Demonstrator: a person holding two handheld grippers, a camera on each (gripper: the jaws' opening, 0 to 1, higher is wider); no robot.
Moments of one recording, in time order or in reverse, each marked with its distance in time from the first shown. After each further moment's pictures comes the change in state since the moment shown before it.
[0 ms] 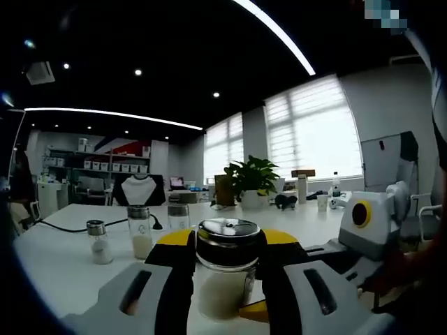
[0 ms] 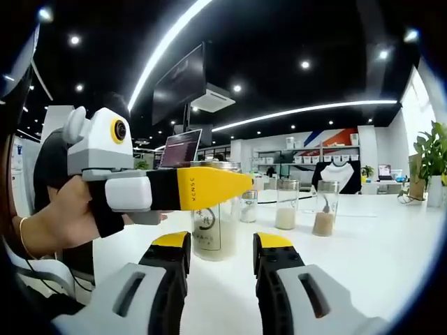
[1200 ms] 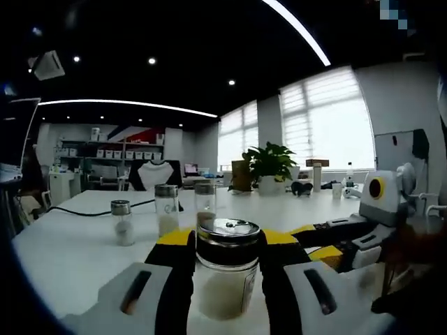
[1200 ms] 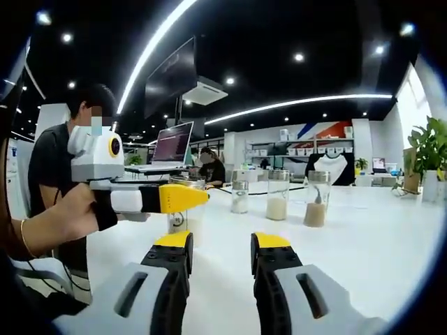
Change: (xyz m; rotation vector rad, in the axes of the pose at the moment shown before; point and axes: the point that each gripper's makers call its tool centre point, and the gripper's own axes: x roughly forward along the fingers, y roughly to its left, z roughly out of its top) left arm -0.017 0.043 -0.030 -0.022 0.081 0.078; right arm -0.002 -0.016 -0.010 0.021 0.044 -0.042
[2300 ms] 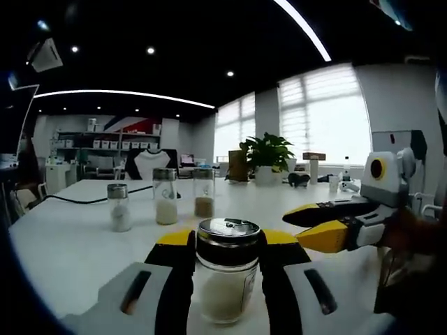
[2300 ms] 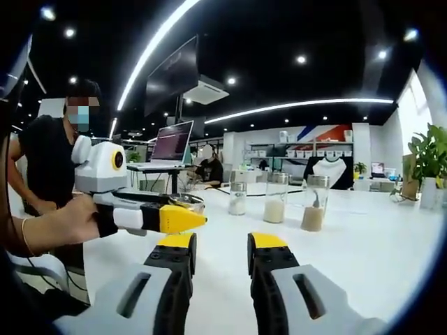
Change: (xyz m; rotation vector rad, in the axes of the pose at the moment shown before) left arm 0.000 0.003 -0.023 -0.026 0.054 -0.028; right arm -0.001 -0.002 0.005 -0.034 0.004 -0.013
